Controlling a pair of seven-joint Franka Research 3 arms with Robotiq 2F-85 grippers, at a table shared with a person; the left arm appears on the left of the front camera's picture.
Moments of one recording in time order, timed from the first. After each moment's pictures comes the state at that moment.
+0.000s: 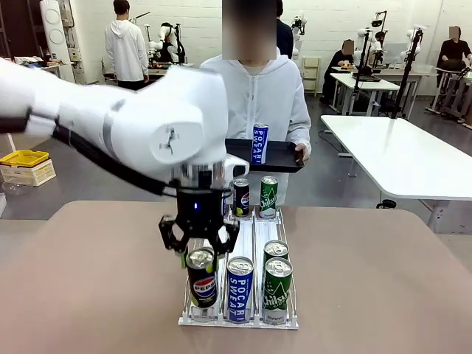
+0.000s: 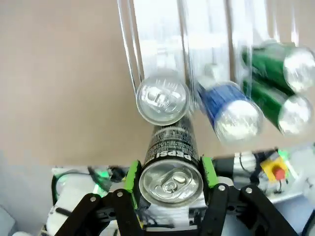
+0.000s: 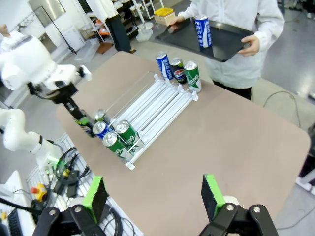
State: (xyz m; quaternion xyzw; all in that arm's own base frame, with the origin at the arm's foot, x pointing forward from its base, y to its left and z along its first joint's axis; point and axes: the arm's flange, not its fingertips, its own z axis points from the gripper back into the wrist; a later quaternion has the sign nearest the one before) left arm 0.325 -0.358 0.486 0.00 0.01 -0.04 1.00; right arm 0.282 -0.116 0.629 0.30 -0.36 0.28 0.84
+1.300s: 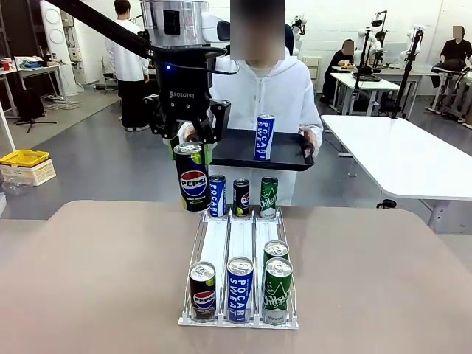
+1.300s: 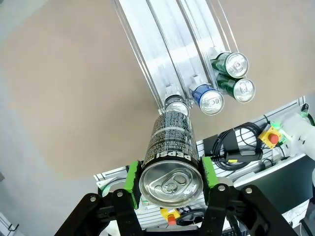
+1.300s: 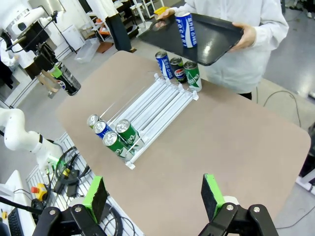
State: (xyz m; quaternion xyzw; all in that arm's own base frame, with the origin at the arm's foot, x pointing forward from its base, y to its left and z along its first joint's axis) left arm 0.364 -0.331 0.656 -0.02 -0.02 -0.16 0.99; right arm 0.281 -0.116 0.629 0.30 -0.35 0.28 0.84
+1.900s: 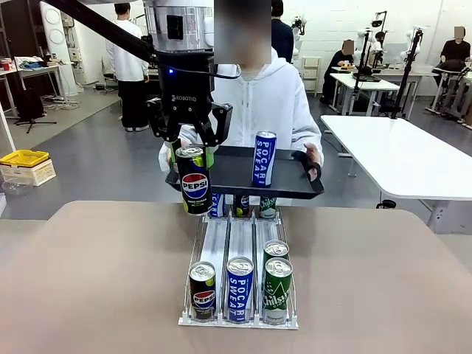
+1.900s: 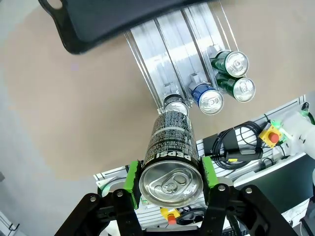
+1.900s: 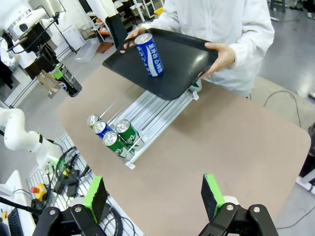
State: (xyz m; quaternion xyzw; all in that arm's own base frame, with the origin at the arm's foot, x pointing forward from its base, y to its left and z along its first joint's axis) left arm 0.365 -0.333 0.652 -0.01 -0.02 -0.16 0.99; right arm 0.281 -0.115 0.629 0.30 -0.35 0.28 0.84
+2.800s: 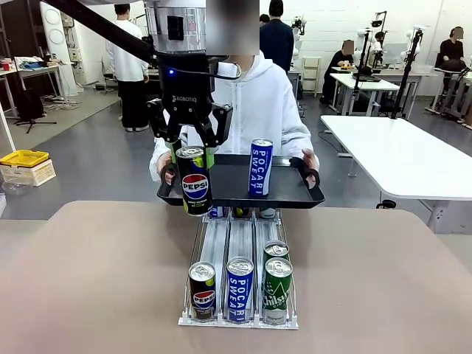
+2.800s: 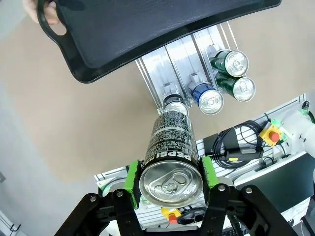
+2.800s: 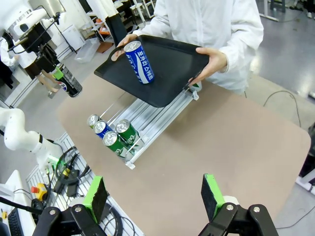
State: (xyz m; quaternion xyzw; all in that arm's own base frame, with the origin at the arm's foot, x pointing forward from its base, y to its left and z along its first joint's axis) left arm 0.368 -0.334 0.649 -0.02 -0.01 -0.17 0.99; right arm 0.281 -0.115 0.629 0.30 -0.35 0.28 0.84
